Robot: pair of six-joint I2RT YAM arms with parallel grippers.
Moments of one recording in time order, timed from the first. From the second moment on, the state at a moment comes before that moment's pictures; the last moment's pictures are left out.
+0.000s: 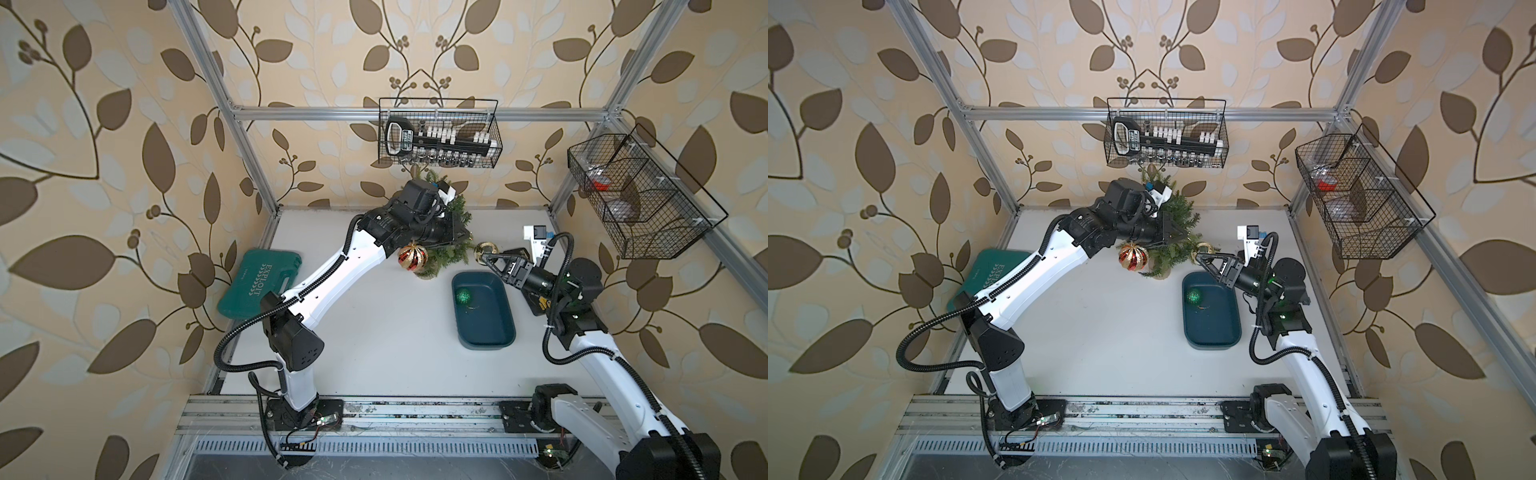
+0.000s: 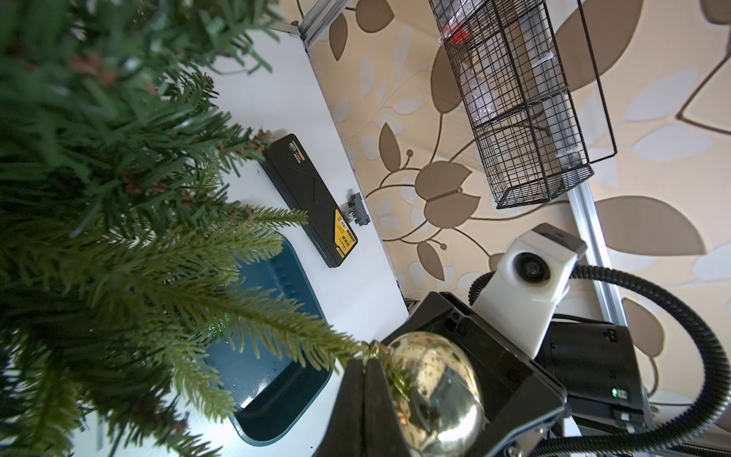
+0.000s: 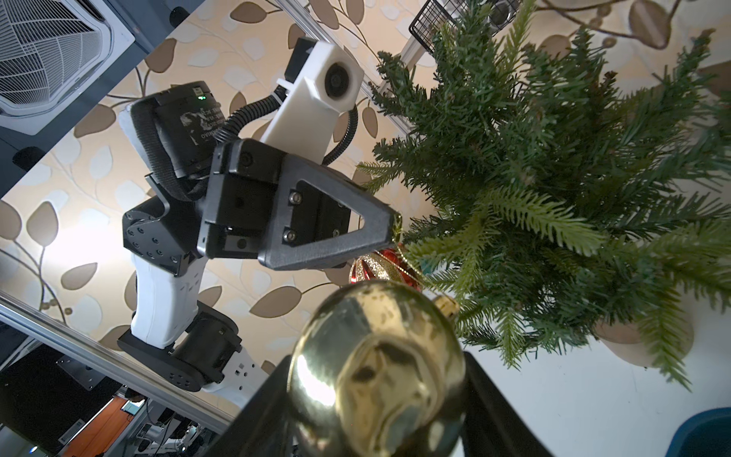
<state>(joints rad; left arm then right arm) -0.73 1.80 1.99 -0.70 0.44 -0.74 0.04 0.94 0.63 0.42 -0.92 0.94</state>
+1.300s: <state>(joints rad) -0.73 1.80 1.99 -0.69 0.44 -0.74 0.05 0.99 0.63 0.56 -0.91 1.00</state>
